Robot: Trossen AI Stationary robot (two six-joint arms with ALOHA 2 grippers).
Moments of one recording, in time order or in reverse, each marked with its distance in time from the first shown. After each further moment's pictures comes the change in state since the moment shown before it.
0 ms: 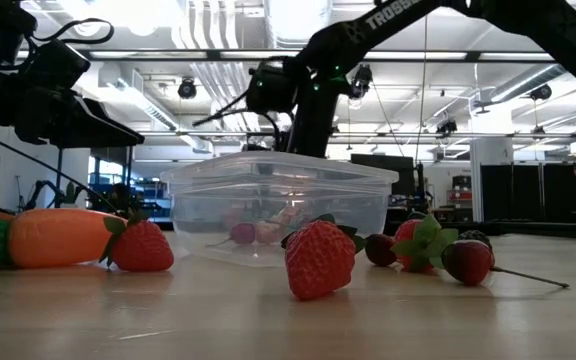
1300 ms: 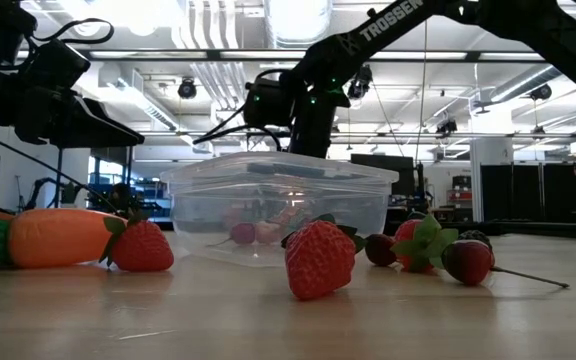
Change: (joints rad) left arm 0.000 0.000 0.000 0.000 0.000 0.000; right arm -0.002 0.043 0.000 0.016 -0.016 0.094
